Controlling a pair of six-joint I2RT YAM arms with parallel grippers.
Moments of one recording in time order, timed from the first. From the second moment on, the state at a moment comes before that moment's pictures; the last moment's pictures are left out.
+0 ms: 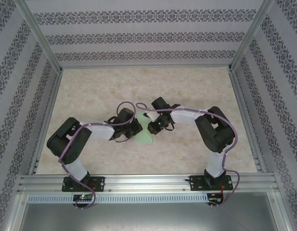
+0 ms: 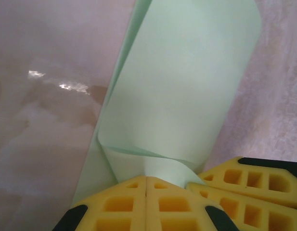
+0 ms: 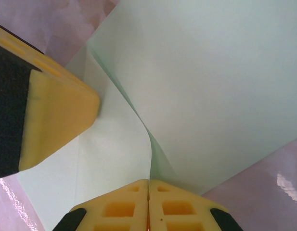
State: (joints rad) left arm -0.63 1.71 0.73 0.11 0.25 -1.16; right arm 0.63 1.88 1.10 -0.44 -0.37 -0.07
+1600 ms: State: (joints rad) left arm -0.63 1.70 0.71 0.11 0.23 -1.08; right arm 0.69 1.85 1.05 -0.37 -0.56 0.38
